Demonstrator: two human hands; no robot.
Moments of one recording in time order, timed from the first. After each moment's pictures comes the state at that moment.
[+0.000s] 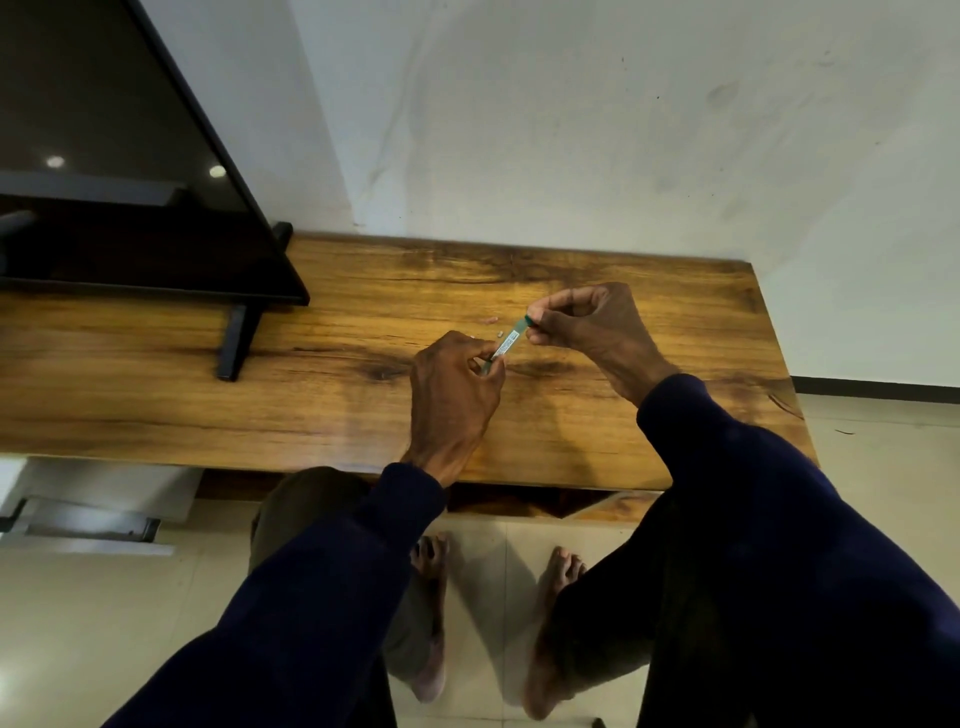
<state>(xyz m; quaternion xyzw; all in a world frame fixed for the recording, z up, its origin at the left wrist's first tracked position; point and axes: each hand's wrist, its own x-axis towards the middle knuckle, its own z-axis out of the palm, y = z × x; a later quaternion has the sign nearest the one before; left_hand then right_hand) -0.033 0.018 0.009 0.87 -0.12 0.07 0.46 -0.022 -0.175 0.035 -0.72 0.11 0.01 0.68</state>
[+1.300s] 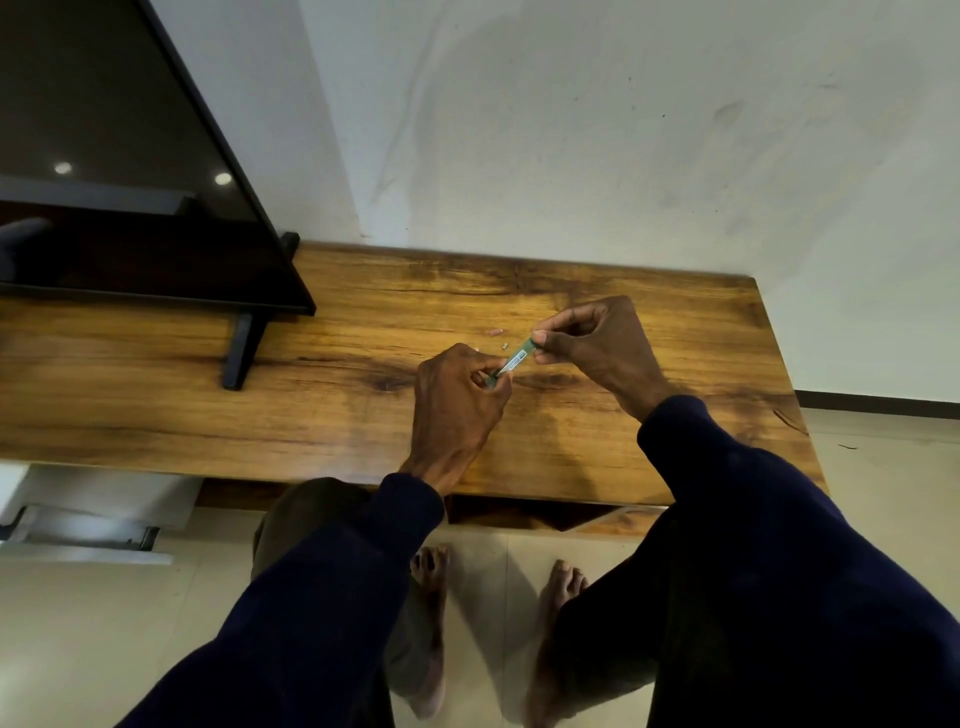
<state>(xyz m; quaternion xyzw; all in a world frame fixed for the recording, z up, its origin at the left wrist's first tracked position) -0.029 0.024 0.006 0.86 -0.14 0.06 0.48 -0.023 -0.169 0.039 -0.79 0.12 -0.01 0.60</state>
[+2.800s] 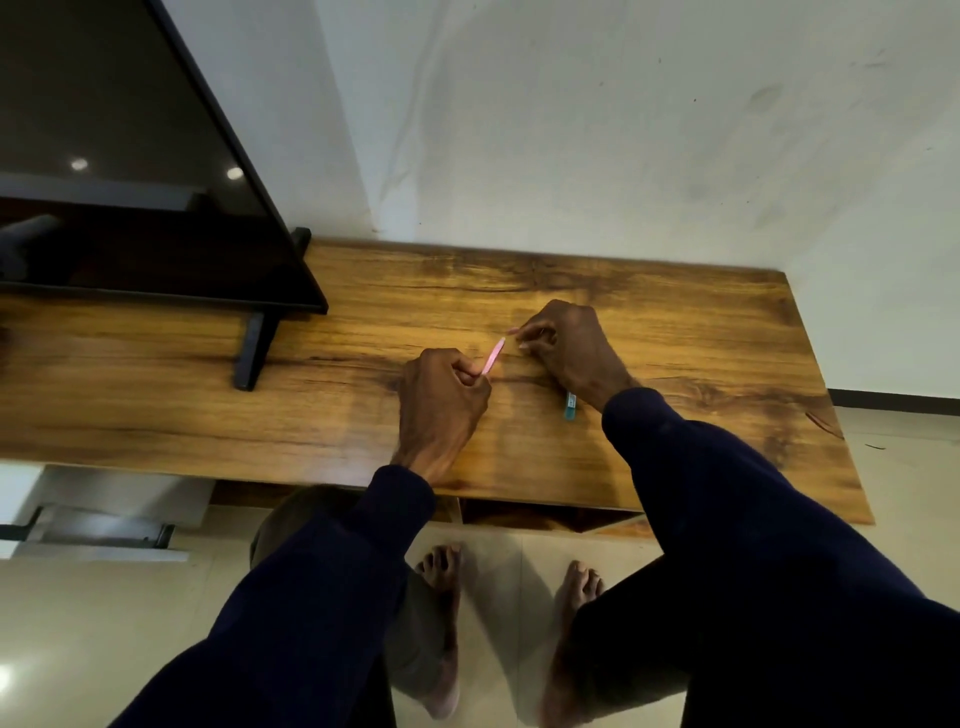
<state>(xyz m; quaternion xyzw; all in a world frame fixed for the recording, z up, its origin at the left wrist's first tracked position) -0.006 0.046 -0.009 0.90 -0.03 -0.03 0.43 0.018 -0.147 -0.013 -0.94 -0.01 -0.03 0.34</state>
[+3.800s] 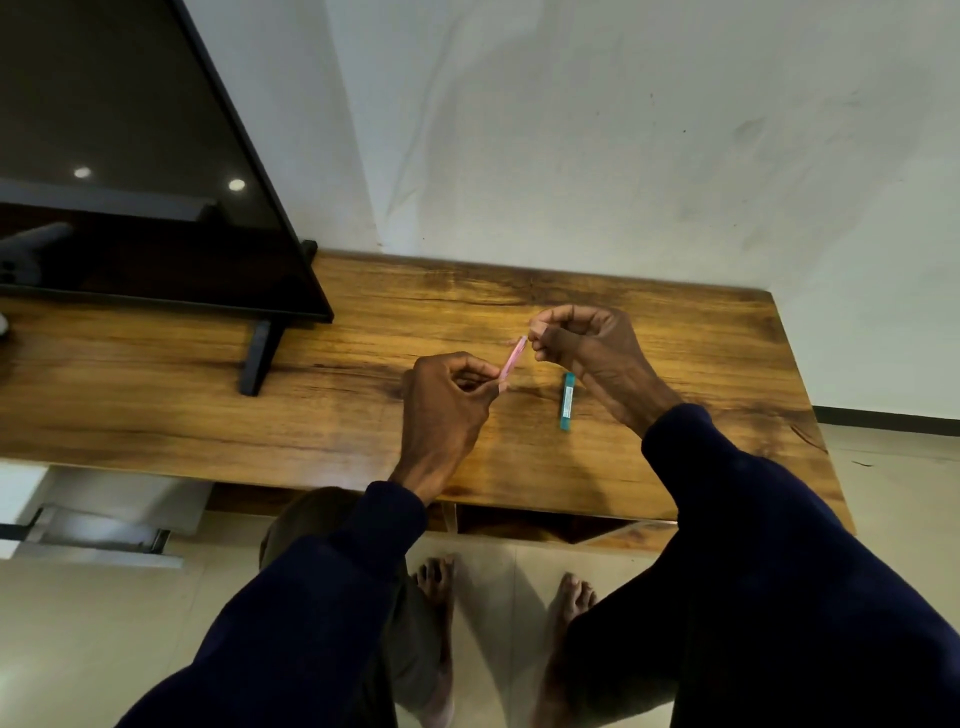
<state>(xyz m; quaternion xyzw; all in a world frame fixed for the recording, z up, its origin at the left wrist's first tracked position) -0.021 0.044 0.015 0.83 -0.07 -0.02 0.56 -0.010 -0.154 0.032 -0.67 0.07 0.02 0.74</state>
